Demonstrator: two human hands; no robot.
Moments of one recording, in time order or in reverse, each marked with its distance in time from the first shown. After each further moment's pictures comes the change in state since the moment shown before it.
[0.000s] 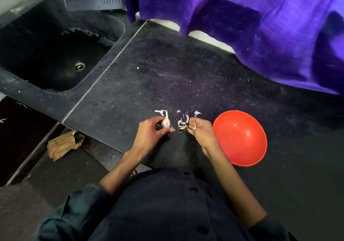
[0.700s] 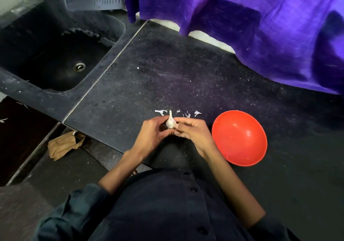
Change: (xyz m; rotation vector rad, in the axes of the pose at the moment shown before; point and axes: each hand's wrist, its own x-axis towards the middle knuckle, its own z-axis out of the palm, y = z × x) left_hand -0.002 0.004 0.000 0.047 -0.093 0.191; right_hand -0.019 -0.015 0.008 0.171 -0.220 -0.061
